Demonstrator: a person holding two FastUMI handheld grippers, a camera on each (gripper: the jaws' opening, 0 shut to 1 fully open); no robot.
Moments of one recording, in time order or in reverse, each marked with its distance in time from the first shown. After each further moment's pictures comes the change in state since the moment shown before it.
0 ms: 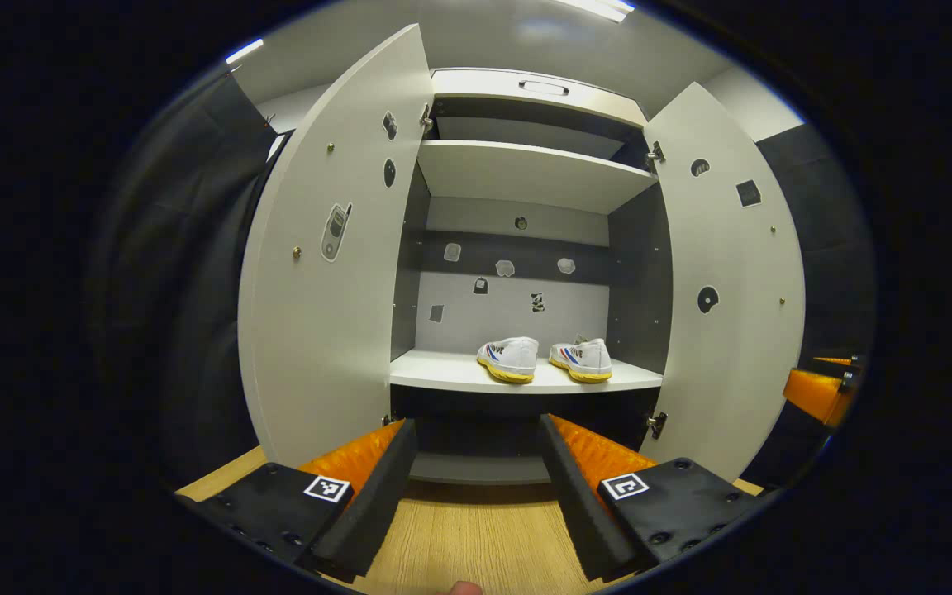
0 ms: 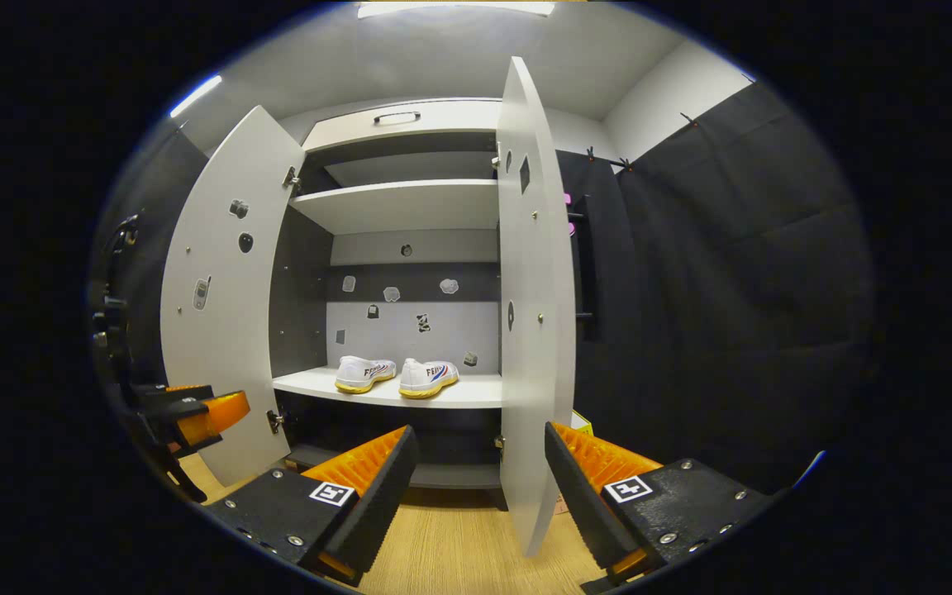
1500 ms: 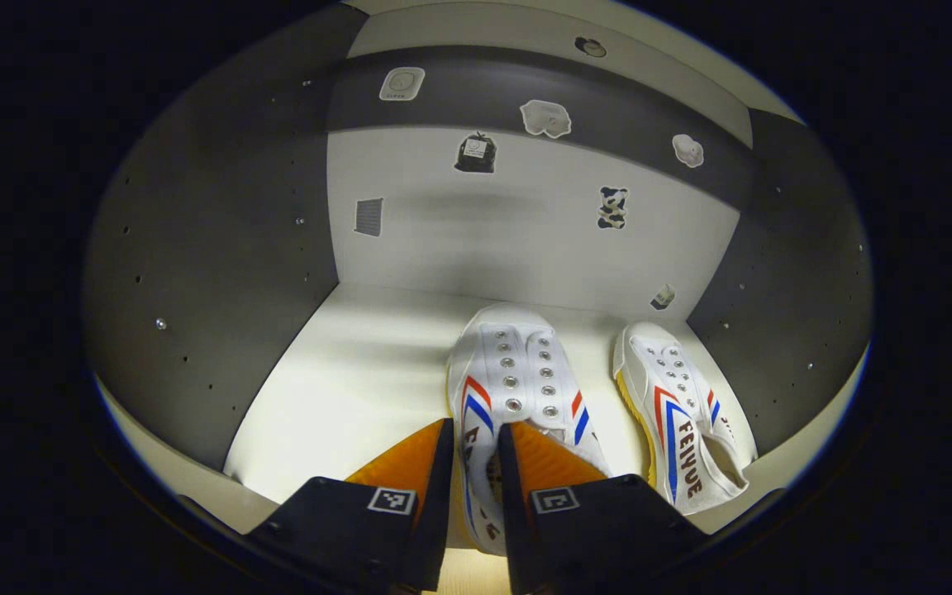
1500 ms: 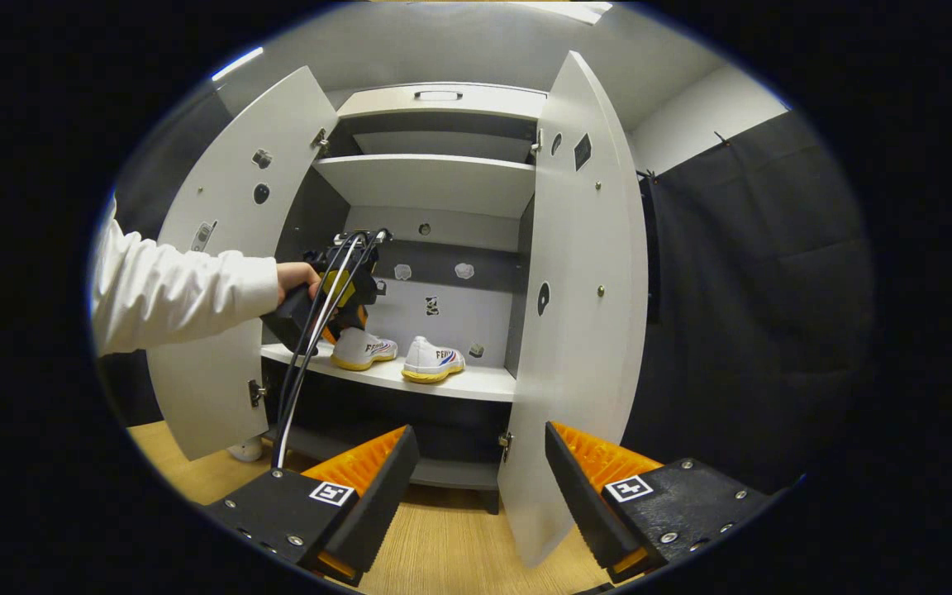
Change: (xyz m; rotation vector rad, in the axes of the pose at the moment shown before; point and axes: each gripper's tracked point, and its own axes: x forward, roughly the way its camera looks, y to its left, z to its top) left arm 0.349 -0.016 -0.032 -0.069 0.662 0.042; right arm 0.037 0.042 -0.043 -0.154 -0.003 0.018
